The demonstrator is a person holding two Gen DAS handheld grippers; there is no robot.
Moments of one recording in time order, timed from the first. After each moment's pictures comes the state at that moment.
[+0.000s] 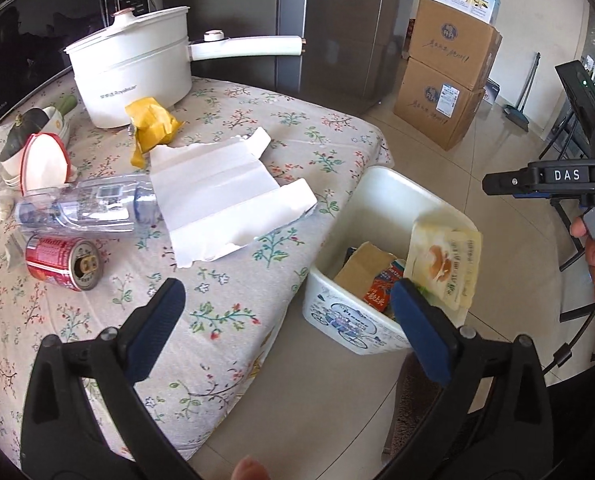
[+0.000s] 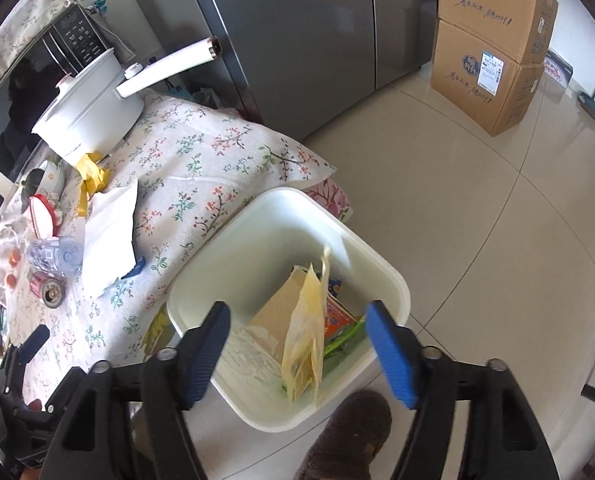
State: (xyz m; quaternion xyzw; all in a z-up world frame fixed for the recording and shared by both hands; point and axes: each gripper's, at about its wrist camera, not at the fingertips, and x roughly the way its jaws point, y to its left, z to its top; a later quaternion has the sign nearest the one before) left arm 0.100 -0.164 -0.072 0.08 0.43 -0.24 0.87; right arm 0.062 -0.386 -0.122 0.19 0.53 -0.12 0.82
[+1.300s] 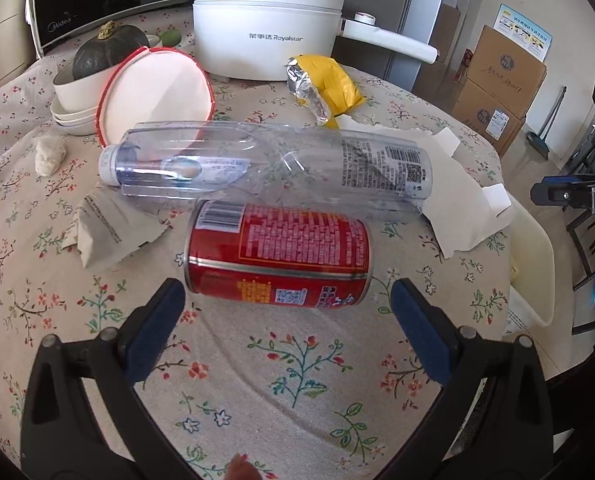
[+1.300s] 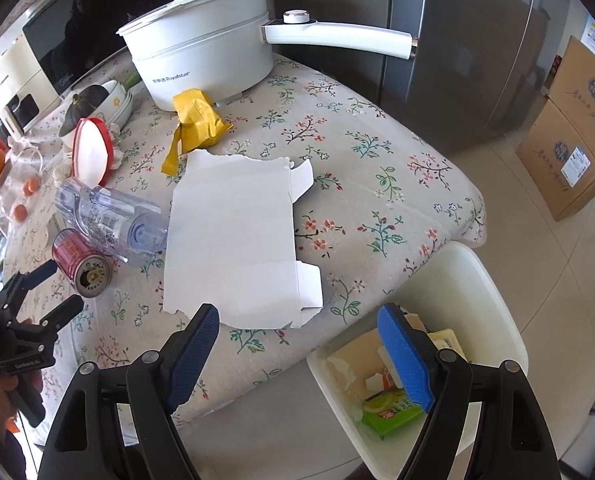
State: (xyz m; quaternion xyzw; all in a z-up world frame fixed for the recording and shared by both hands) left arm 0.208 0.014 -0.131 0.04 0.44 -0.22 0.87; right arm 0.177 -0.232 -0.140 0.09 0.55 -0.04 0.83
